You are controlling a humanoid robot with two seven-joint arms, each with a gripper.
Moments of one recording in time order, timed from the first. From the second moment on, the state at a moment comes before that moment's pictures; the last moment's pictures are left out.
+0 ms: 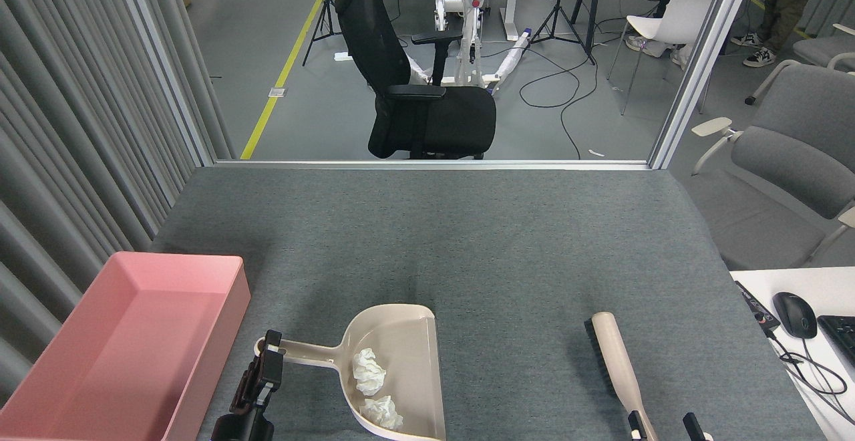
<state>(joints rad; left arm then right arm) 0.00 0.00 0.02 -1.25 -0.57 -0.36 0.15 0.33 0.01 -0.24 -1.60 1.41 -0.28 -0.17</state>
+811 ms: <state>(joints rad) 0.03 0.01 0.02 -1.35 -0.47 -0.39 0.15 0.34 0.02 -0.25 -1.60 1.41 -0.28 -0.17</state>
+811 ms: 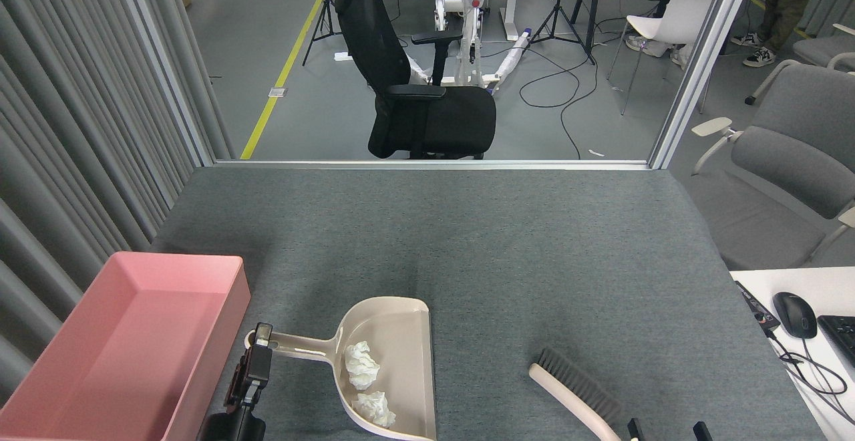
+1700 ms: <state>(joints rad) -0.03 0.35 0.03 -1.52 0.03 -0.23 0.10 0.36 0.02 -0.25 -1.59 1.42 -0.28 -0.17</state>
